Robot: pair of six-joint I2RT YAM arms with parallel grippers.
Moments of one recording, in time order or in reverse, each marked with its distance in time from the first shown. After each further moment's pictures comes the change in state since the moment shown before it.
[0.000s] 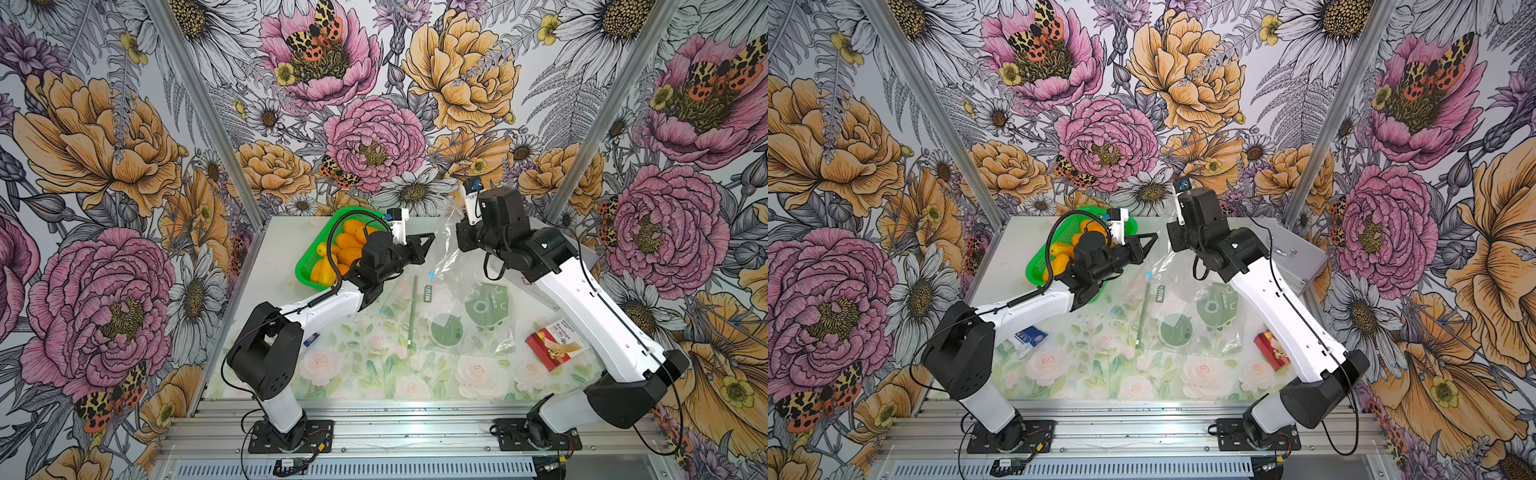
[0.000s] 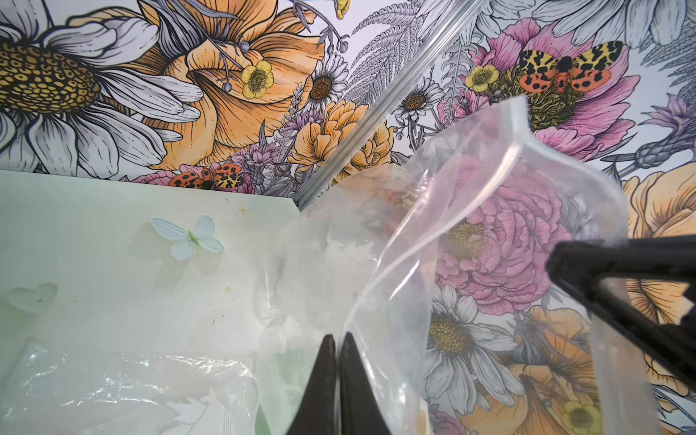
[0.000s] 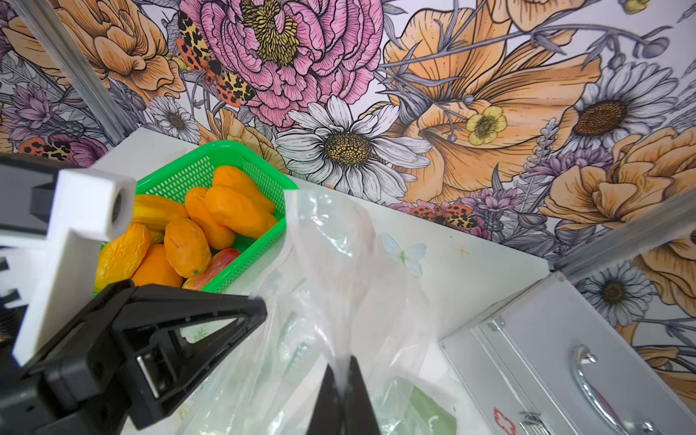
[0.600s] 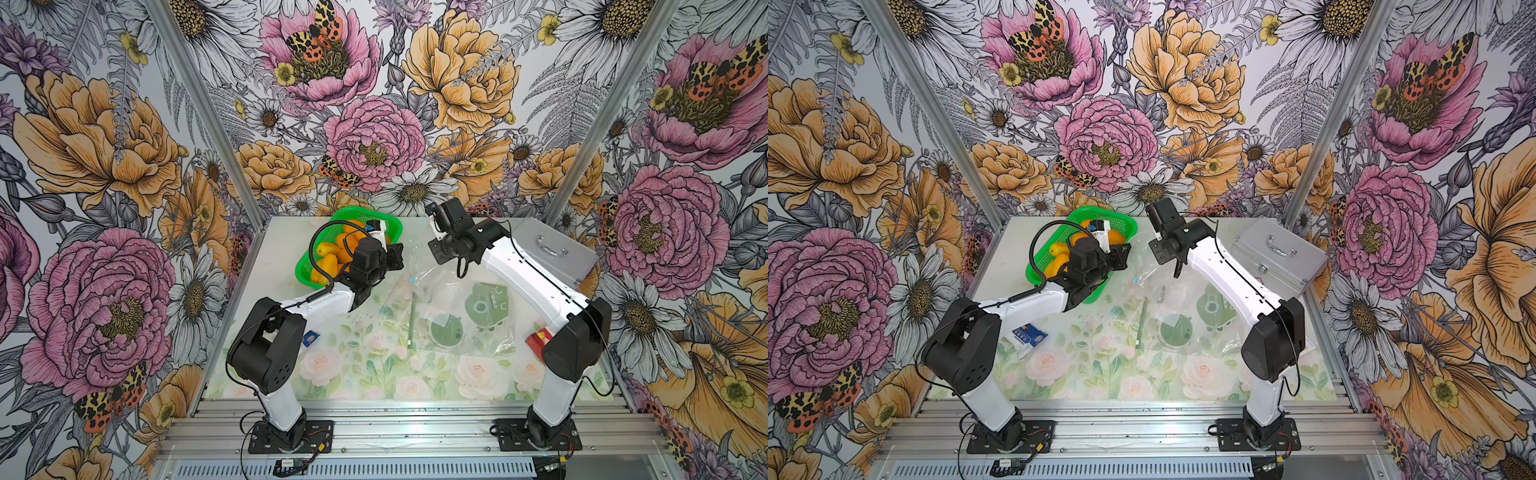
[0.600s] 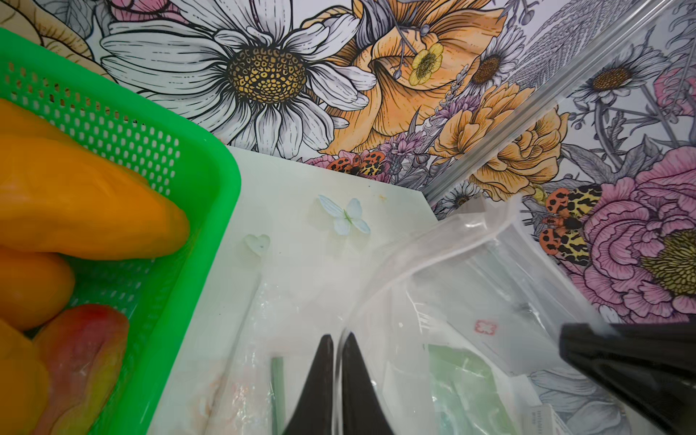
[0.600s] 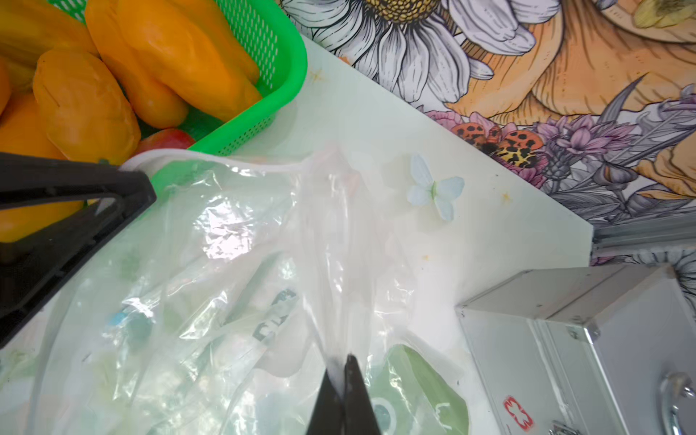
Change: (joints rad) left arm 0.097 0.025 -0.108 -0.129 -0.188 0.142; right arm -0.003 0.350 0.044 -0.085 -0.065 -0.059
